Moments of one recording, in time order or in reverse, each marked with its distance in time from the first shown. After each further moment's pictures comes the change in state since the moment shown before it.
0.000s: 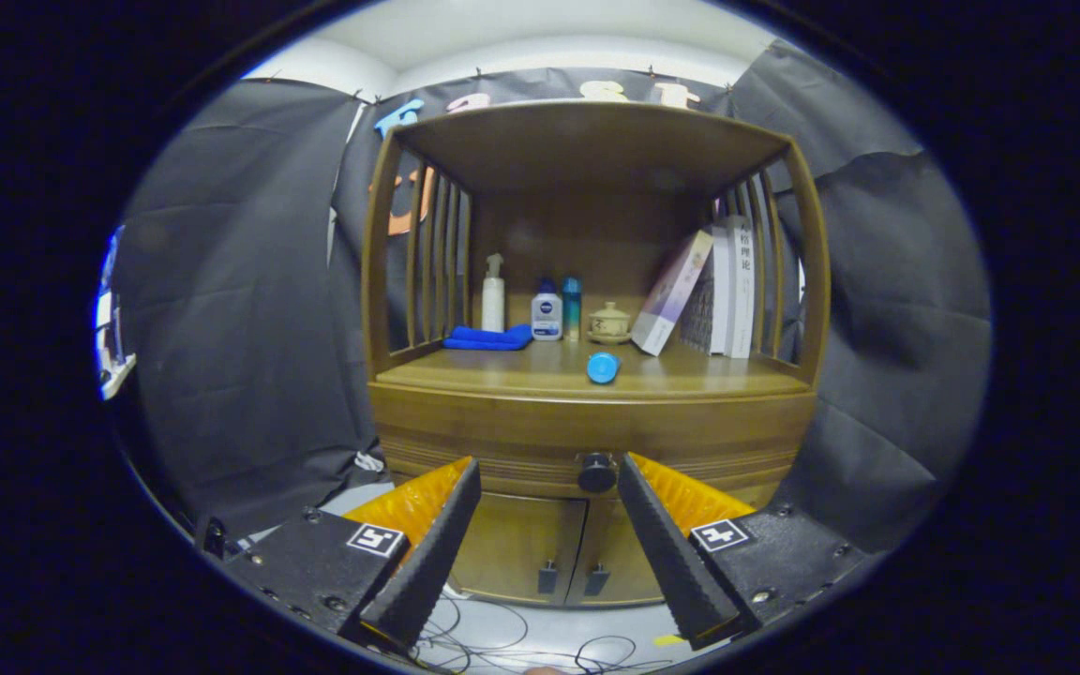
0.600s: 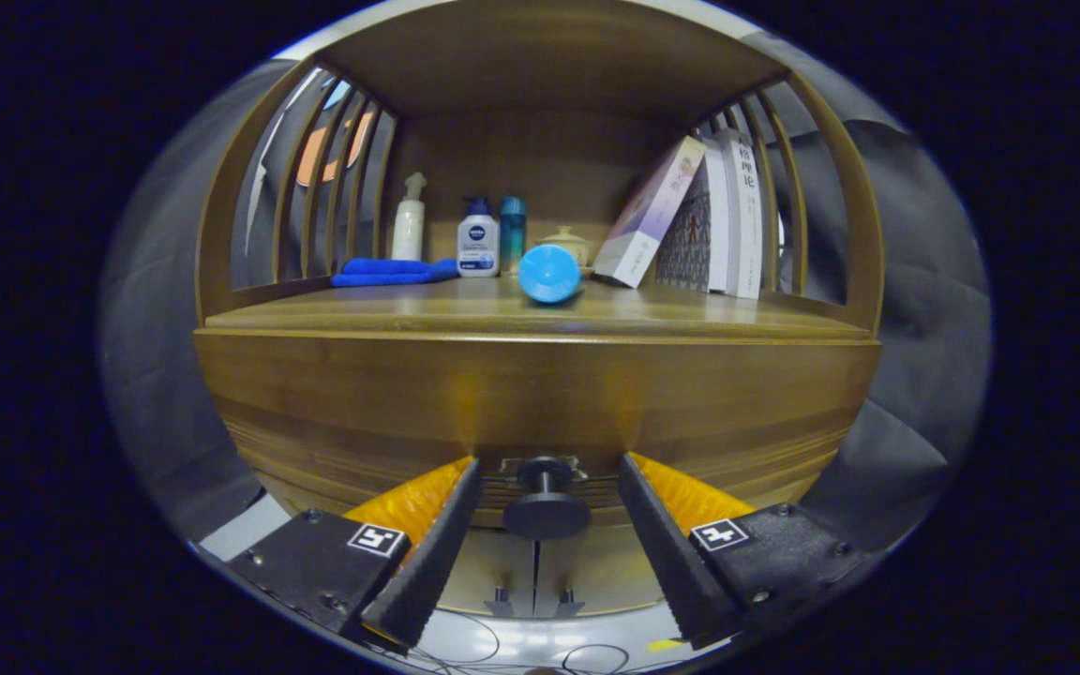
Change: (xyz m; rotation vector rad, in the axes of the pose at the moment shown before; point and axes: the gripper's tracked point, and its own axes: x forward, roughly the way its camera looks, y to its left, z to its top) arm 0.192 -0.049 -0.056 0.006 0.085 -0.135
